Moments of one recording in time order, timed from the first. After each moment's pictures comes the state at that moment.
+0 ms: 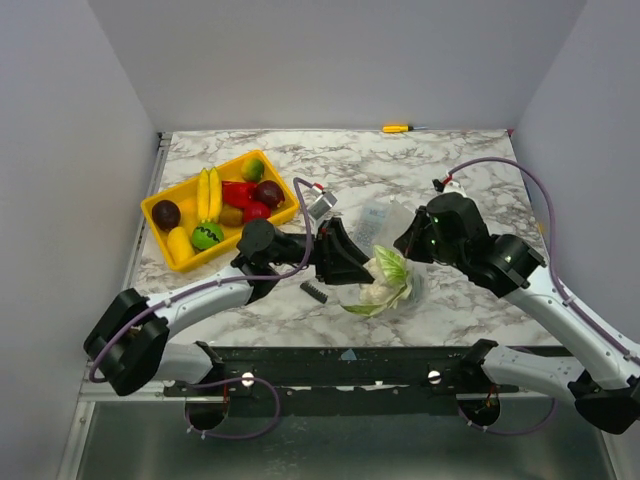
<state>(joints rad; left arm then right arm) -0.78 1.25 0.71 0.91 0.93 -0.92 0.74 1.03 1.15 -0.81 0.24 0.73</state>
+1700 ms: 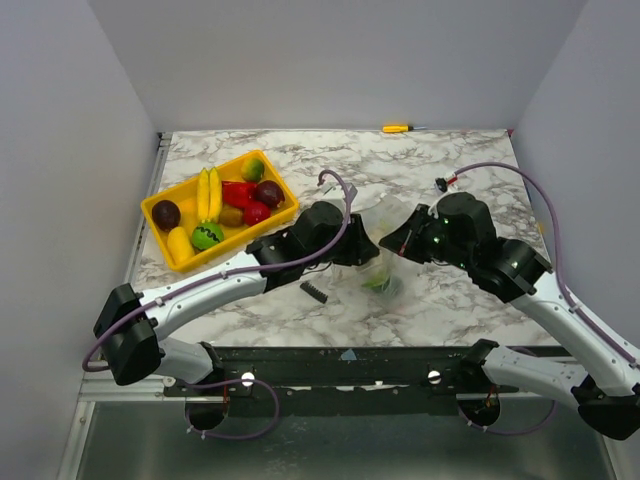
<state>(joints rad) -0.96 1.36 1.08 -0.16 -0.02 -0.74 0.74 0.98 1.14 -0.70 0.05 0.90</state>
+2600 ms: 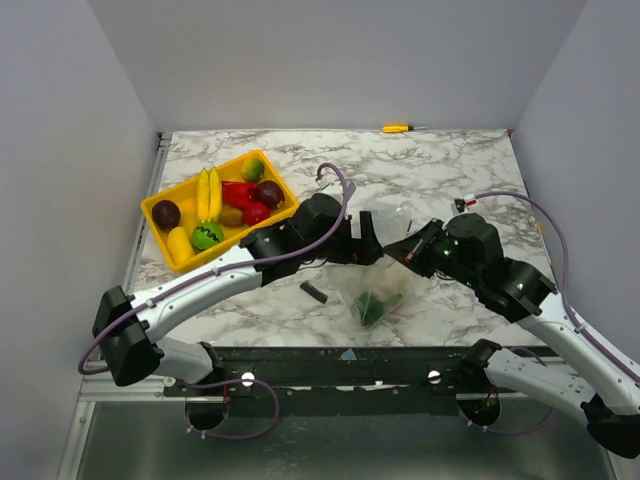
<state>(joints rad) -0.96 1.38 1.19 -0.34 0.00 -0.77 0.74 0.84 0.95 -0.59 0.09 1.20</state>
